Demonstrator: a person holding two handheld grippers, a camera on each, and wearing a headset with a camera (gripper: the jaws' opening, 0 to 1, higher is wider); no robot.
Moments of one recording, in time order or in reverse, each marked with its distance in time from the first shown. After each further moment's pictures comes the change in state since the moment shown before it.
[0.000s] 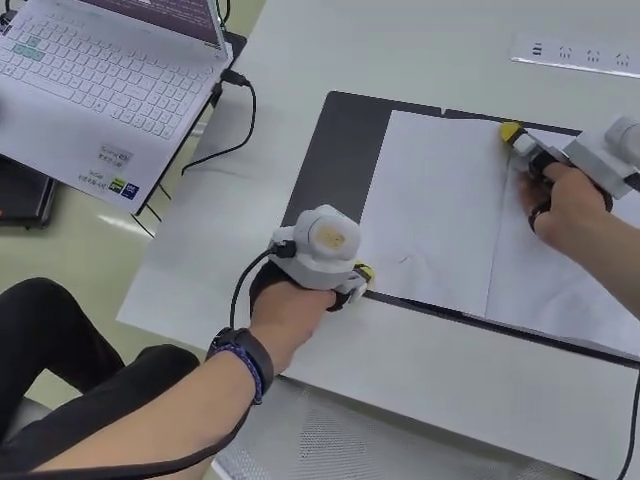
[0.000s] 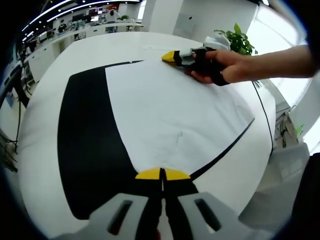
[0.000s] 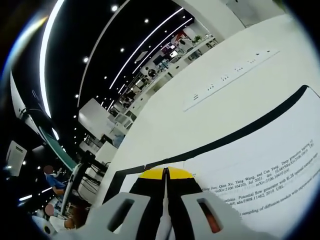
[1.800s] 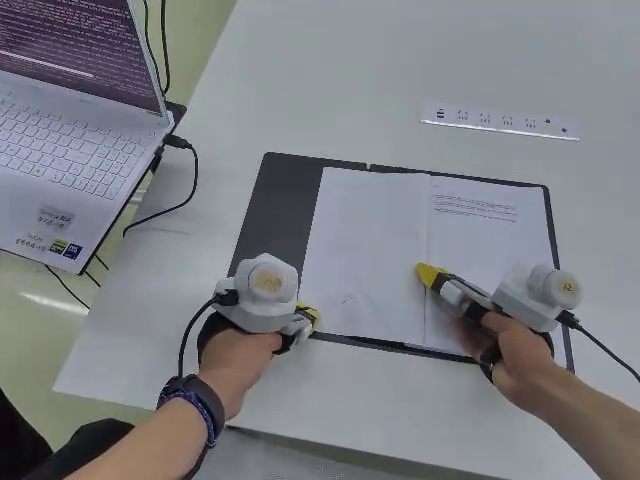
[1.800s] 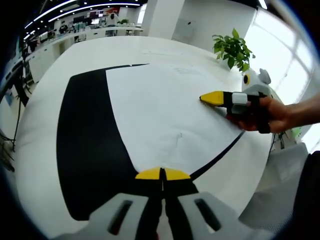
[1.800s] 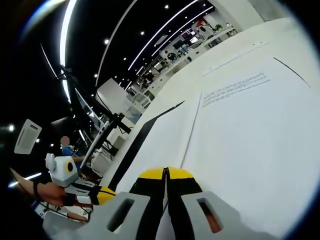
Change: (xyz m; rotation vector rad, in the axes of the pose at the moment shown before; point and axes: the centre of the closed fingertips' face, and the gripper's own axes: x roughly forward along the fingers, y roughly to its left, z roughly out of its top) left arm 0.000 0.000 -0.002 -0.006 -0.048 -0.025; right arm -0.140 0.056 -0.110 -0.077 0.145 0.140
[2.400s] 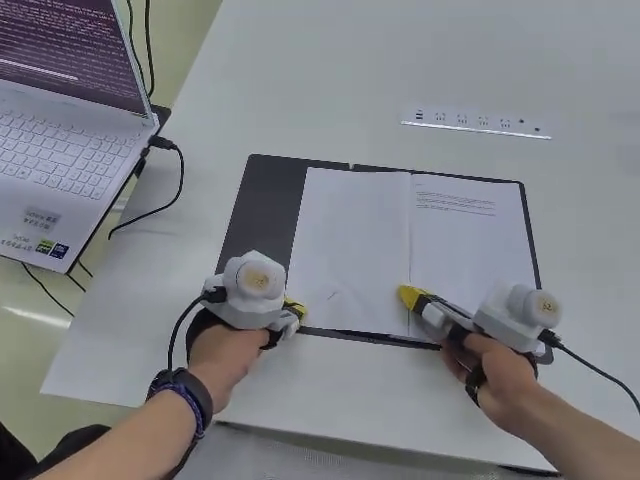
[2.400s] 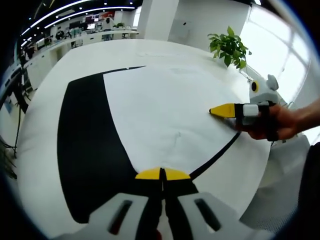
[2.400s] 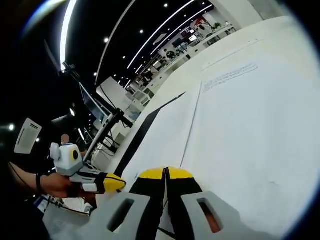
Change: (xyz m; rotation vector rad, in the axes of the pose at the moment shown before) left arm 0.000 -0.001 0.000 0.059 -0.018 0.002; right arm -0.020 -0.006 -0.029 0.007 0.008 -0.009
